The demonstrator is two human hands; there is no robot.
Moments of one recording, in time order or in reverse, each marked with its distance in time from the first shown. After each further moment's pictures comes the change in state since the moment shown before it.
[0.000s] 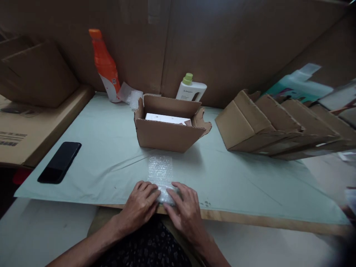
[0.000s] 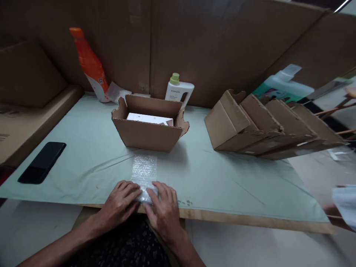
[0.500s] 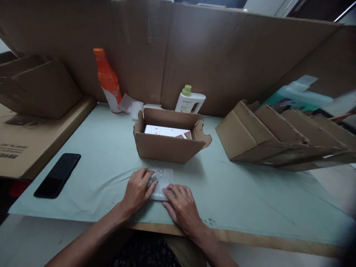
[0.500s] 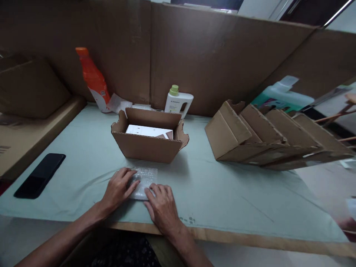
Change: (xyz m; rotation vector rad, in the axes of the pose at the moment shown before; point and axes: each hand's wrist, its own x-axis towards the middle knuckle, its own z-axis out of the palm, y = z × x) left_hand 0.058 -0.048 -0.002 -0.010 0.192 -0.334; right_hand 0.050 0.029 0.009 -0.082 -0.133 -0.106
